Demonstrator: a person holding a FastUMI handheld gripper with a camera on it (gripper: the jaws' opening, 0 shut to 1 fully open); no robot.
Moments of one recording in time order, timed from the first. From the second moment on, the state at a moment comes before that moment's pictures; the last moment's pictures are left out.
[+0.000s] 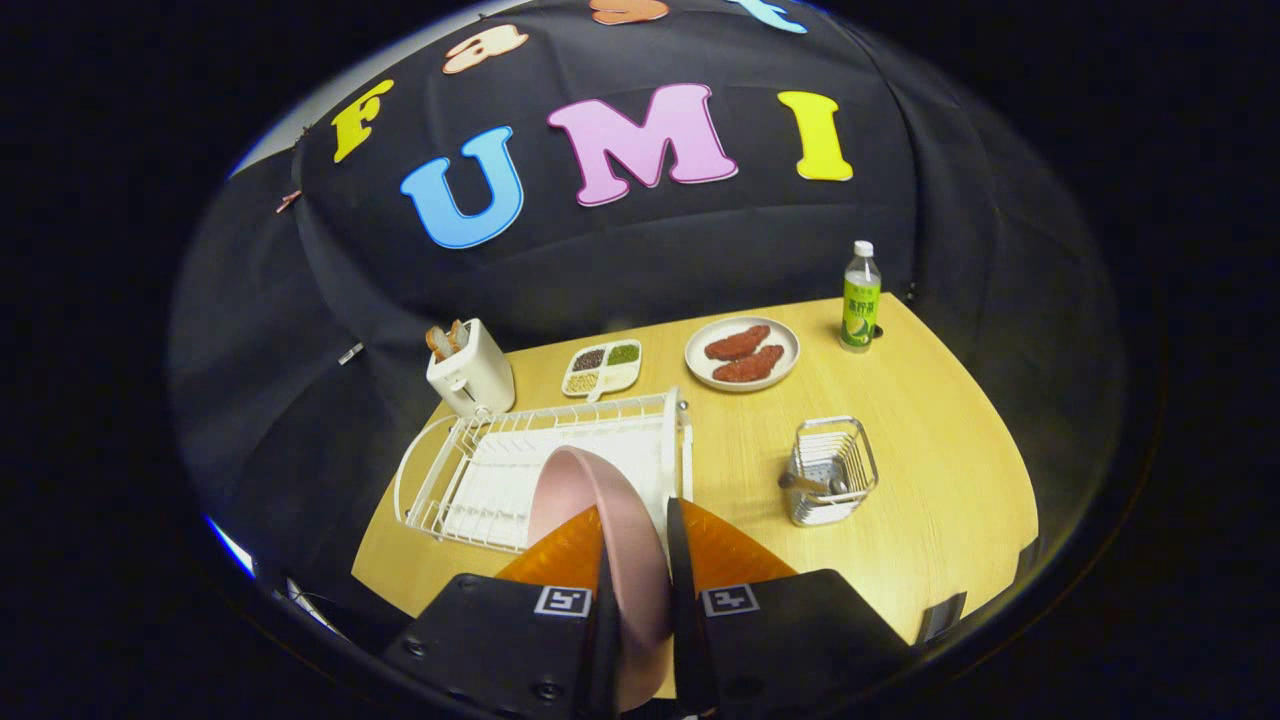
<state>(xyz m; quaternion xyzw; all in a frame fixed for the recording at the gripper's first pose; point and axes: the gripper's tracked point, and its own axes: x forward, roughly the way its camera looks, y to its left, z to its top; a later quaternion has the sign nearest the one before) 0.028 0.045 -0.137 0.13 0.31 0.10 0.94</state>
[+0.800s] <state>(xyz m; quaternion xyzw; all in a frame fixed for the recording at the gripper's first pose) 0.018 -0.044 -0.296 0.18 0.43 0.19 0.86</state>
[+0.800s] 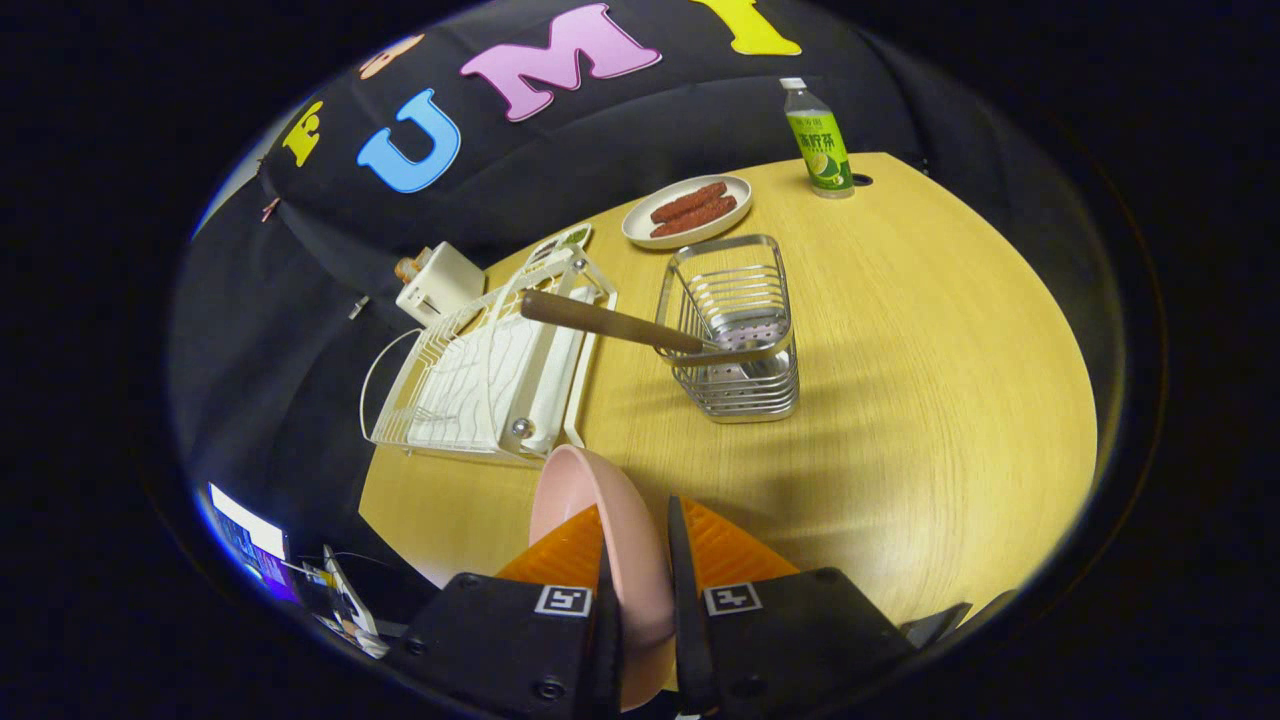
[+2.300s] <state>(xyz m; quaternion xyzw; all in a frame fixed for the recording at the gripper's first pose) 0.100 -0.028 -0.203 -0.11 0.13 0.29 0.94</state>
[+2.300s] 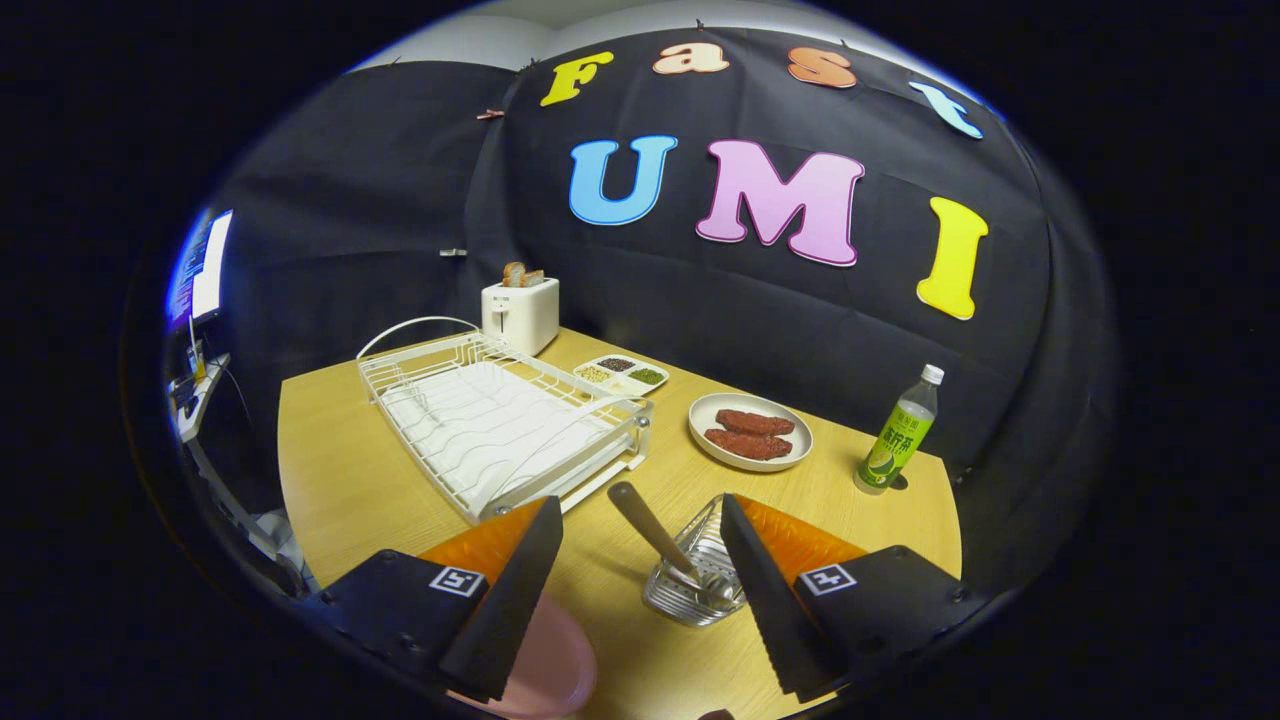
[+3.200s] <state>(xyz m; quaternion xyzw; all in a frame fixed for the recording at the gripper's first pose) 0.132 -0.010 -0.239 -0.17 0.16 0.27 0.94</state>
